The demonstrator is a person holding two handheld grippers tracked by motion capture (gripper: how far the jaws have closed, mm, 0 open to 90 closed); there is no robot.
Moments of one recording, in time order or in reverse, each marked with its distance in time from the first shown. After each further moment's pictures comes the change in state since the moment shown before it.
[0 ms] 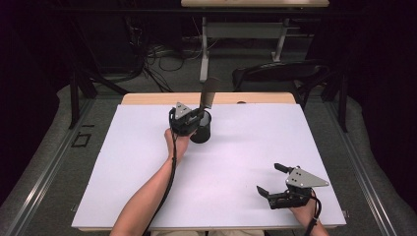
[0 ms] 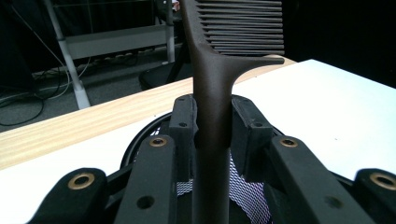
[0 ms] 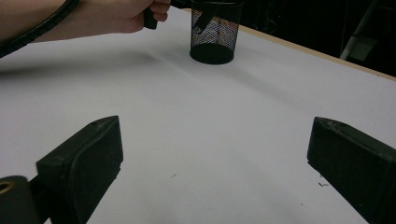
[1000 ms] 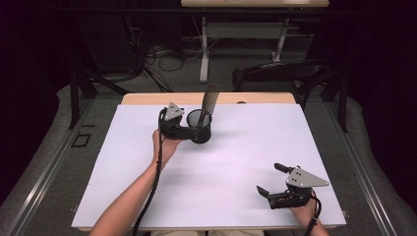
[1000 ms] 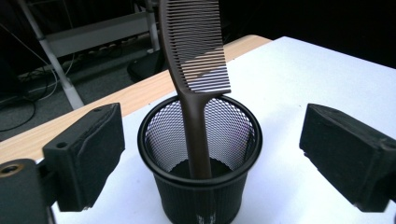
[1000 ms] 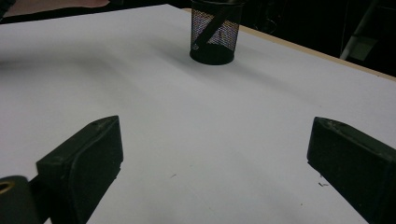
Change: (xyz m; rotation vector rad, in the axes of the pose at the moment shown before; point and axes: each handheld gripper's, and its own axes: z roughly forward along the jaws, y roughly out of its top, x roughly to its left) left arm 0.000 0.022 -0.054 0.095 -0.073 0.106; right arm -0.001 0.000 0.001 -0.001 0.001 0.001
